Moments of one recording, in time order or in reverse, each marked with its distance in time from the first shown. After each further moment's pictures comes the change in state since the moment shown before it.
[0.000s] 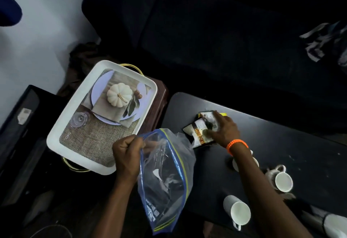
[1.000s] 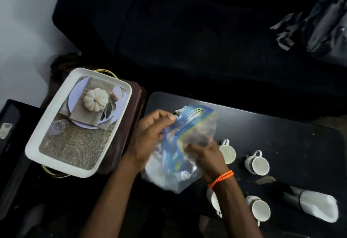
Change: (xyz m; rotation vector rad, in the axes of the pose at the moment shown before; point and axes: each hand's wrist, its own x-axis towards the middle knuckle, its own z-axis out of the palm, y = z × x) left_hand -0.033 0.075 0.104 -0.133 -0.539 -0.219; right_hand -0.123 0.006 0.013 1.478 -0.023 -0.049
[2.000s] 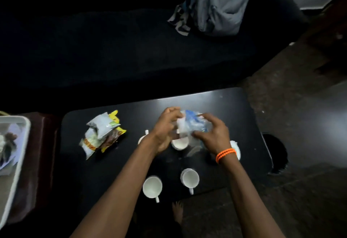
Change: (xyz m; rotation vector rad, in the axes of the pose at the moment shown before) left_hand 0.019 -0.115 0.291 0.141 -0.380 -0.421; right_hand -0.087 -0.071 -0.275 -0.635 0.632 -0.258
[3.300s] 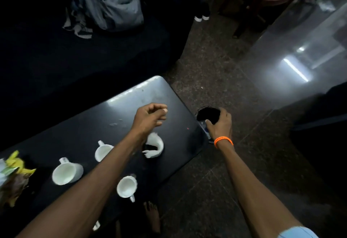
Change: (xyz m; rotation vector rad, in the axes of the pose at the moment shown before) left_hand 0.056 -0.061 0.212 0.480 -0.127 0.179; right_hand 0.014 0.254 -0.206 -0.267 0.490 0.385
